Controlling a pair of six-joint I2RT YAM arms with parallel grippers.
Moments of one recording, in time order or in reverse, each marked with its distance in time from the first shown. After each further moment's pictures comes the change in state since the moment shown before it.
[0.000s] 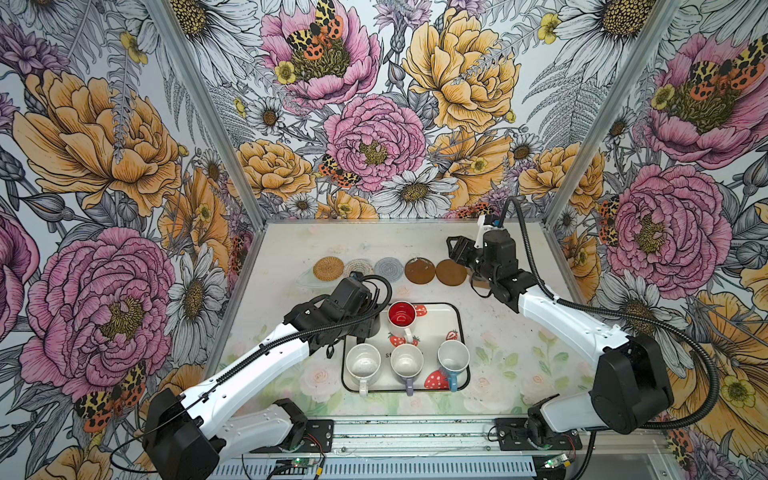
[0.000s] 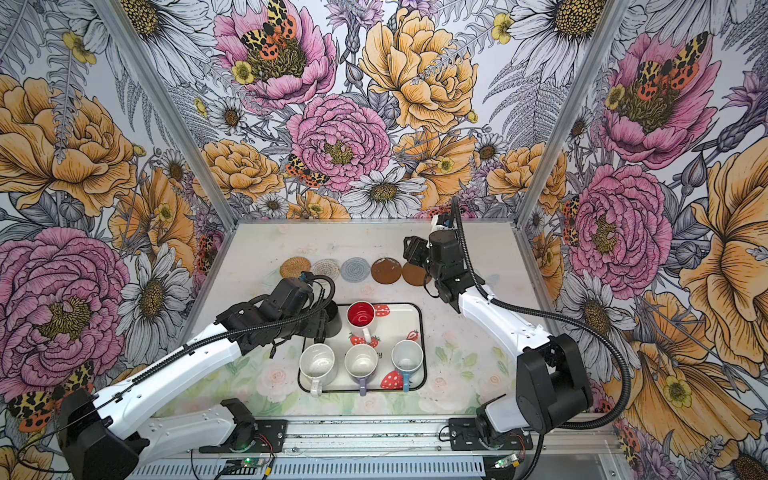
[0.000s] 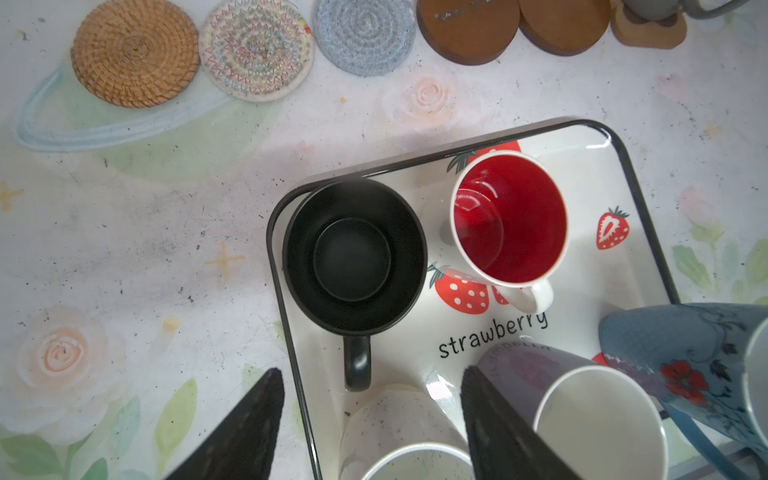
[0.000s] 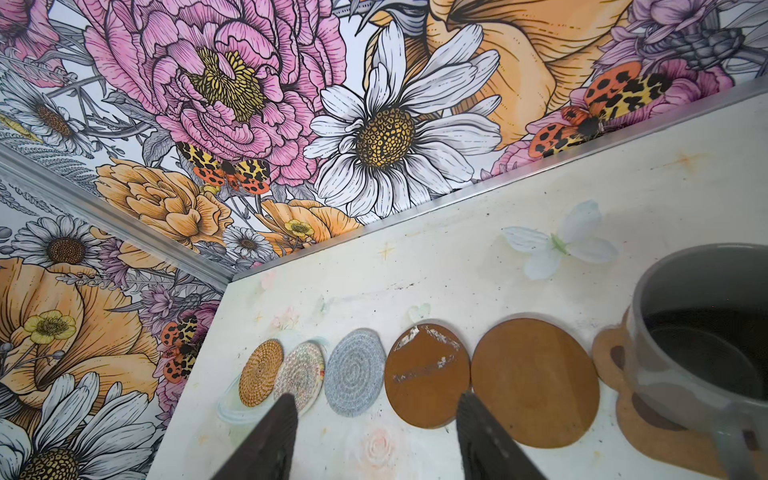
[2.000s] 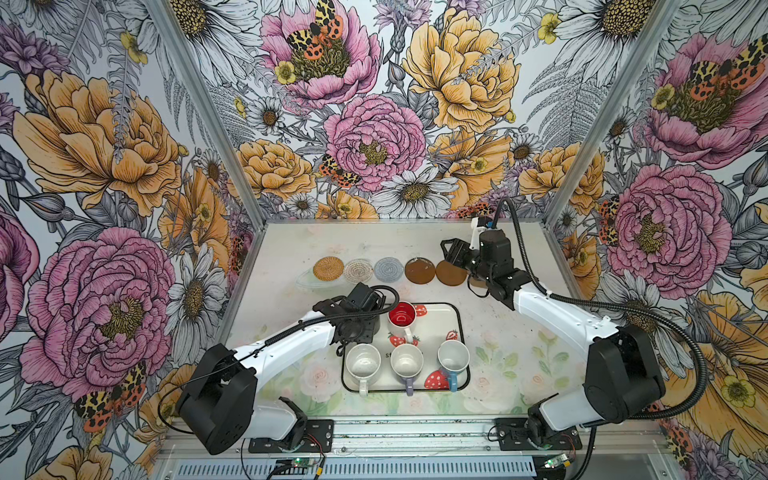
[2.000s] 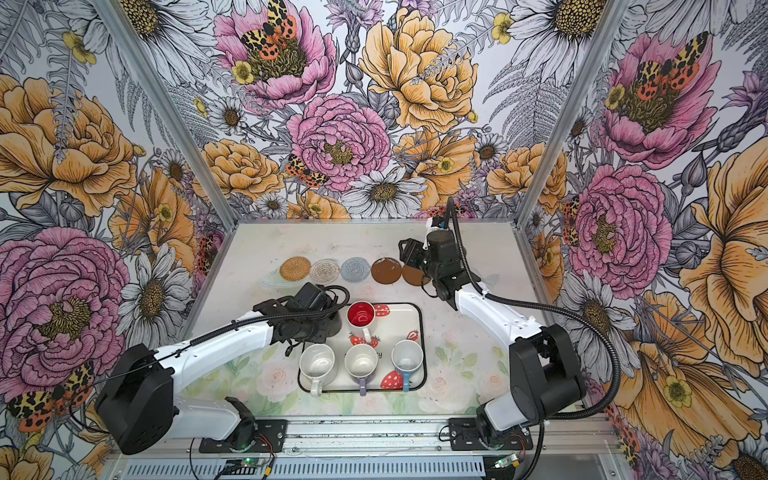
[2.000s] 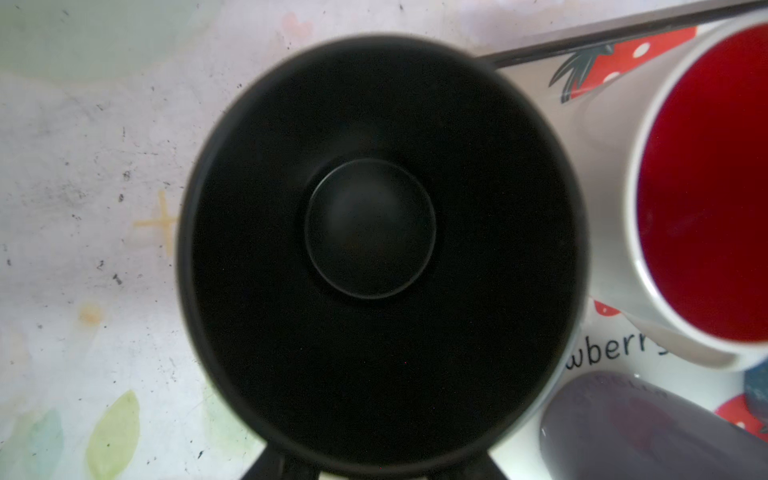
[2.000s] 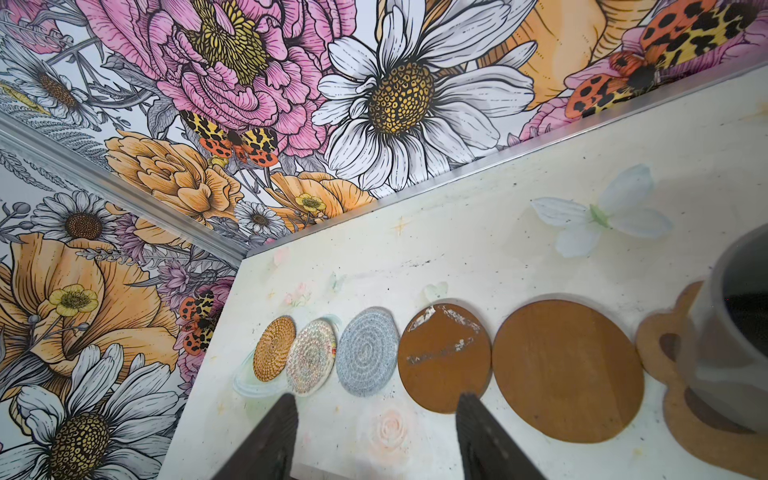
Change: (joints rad) left arm 0.048 0.243 -0.076 0.116 0.046 -0.021; right arm -0.009 0.055 0.005 0.020 -0.095 0.017
